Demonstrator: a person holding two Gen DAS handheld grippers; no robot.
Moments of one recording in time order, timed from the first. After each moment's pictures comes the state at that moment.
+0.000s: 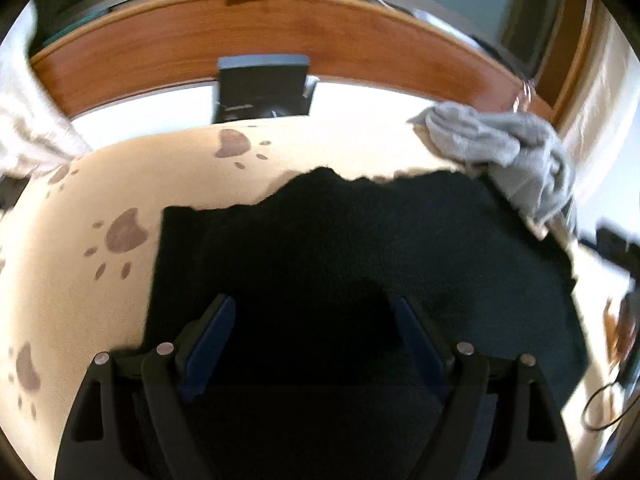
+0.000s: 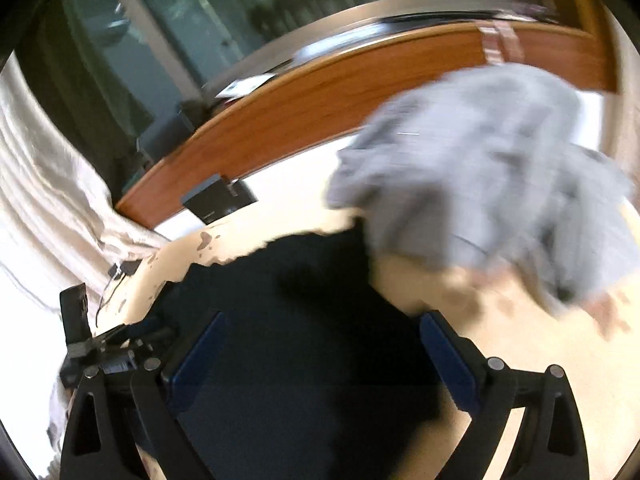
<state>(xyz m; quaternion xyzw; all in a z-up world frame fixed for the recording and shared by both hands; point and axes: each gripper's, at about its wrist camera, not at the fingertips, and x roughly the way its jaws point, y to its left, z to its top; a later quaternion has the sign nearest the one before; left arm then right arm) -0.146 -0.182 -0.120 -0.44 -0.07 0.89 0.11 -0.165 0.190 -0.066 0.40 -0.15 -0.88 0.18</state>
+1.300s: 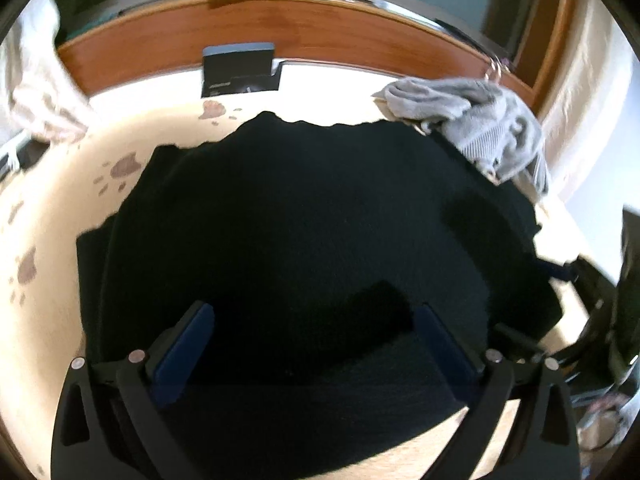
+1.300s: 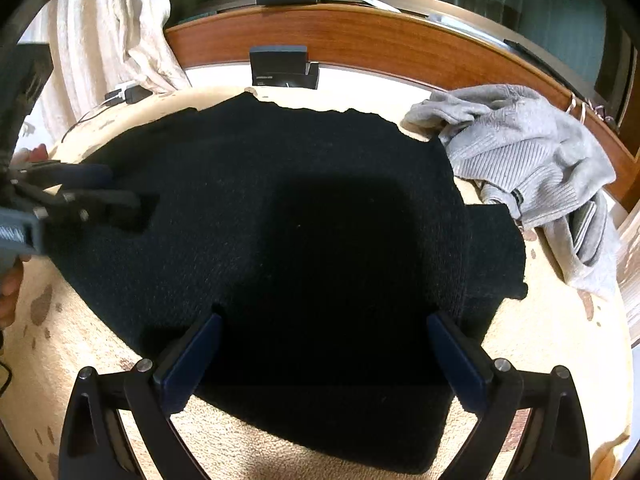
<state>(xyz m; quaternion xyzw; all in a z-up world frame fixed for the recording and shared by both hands) -0.064 -0.132 -0.127 -0.45 -0.05 0.89 0.09 -0.087 0.083 -0.126 0.41 0.14 -0.88 0.20</state>
